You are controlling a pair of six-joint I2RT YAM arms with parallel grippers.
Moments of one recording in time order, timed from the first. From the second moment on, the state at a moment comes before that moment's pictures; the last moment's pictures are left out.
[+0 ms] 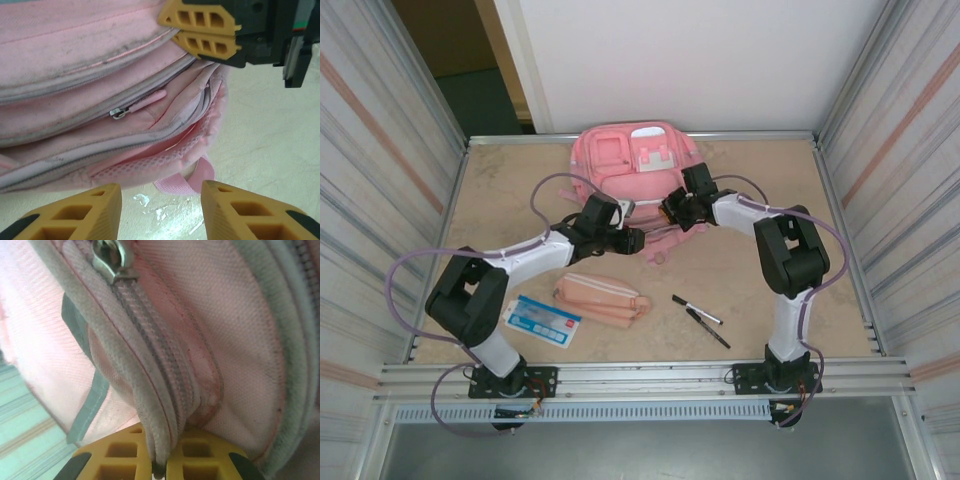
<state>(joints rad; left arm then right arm) -0.63 1.63 0.99 -0.15 0.20 -0.40 0.43 1.96 1.29 -0.18 -0.31 1.34</state>
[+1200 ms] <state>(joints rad) -0.69 1.68 1.07 -0.18 -0.14 -0.86 0.51 1.85 1.39 -0.19 -0.28 1.56</state>
